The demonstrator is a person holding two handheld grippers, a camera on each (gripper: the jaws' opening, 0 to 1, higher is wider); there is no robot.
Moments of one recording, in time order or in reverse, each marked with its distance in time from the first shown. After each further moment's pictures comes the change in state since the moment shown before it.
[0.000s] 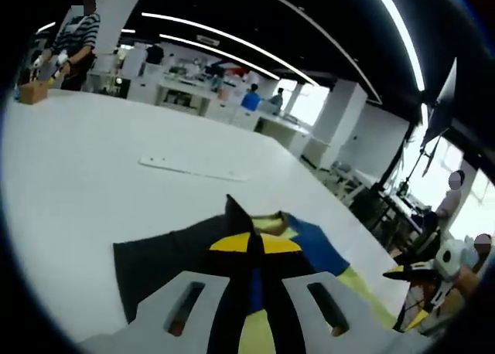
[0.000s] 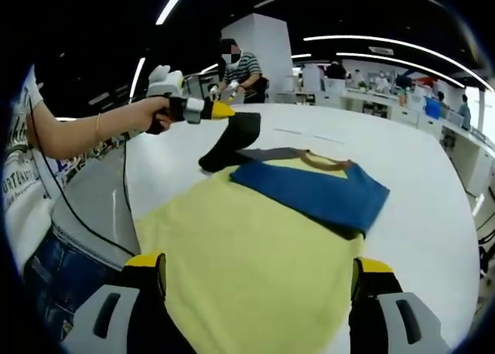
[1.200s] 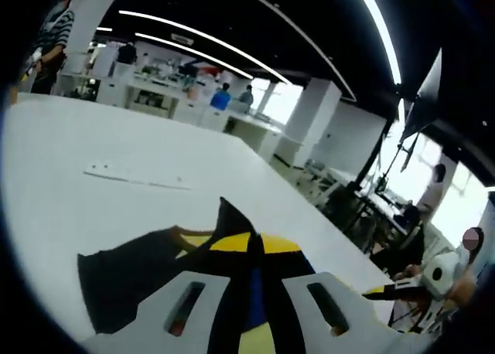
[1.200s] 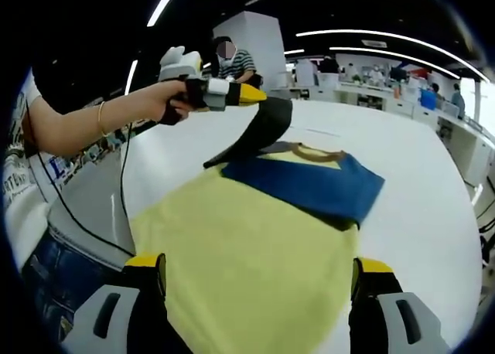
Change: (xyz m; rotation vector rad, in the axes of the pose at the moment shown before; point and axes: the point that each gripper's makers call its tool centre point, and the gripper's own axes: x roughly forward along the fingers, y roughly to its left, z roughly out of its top) left arm 0.063 -0.081 0.002 0.039 0.005 -0.148; right arm 0.001 -0.012 -0.009 0.042 0.018 -0.013
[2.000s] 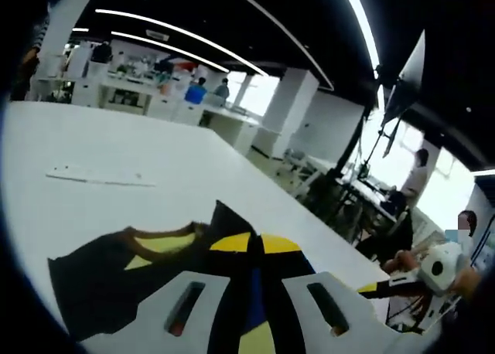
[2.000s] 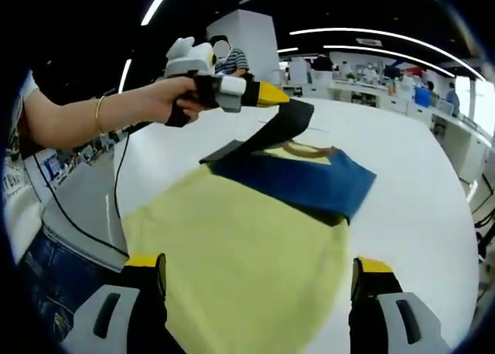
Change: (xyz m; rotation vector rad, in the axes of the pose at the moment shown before) left arm 0.045 -0.049 -0.022 0.057 0.046 -0.128; right arm 0.000 -0.014 -0.005 0.015 0.008 -0.038
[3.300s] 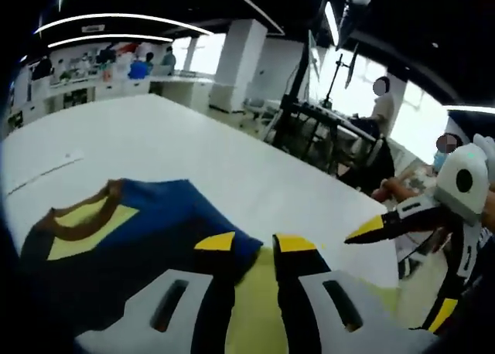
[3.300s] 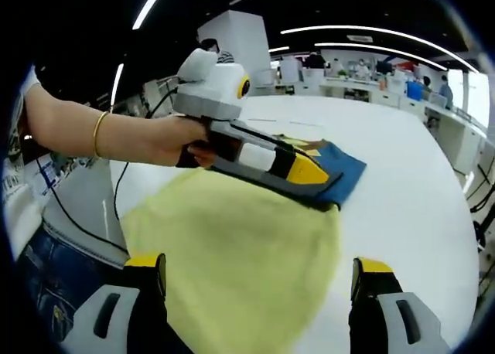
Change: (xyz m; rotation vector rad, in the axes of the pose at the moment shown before) left arm 0.044 -0.071 -0.110 0.236 0.253 -0.194; right arm -0.011 -0.004 -0.014 0.036 0.004 -0.017
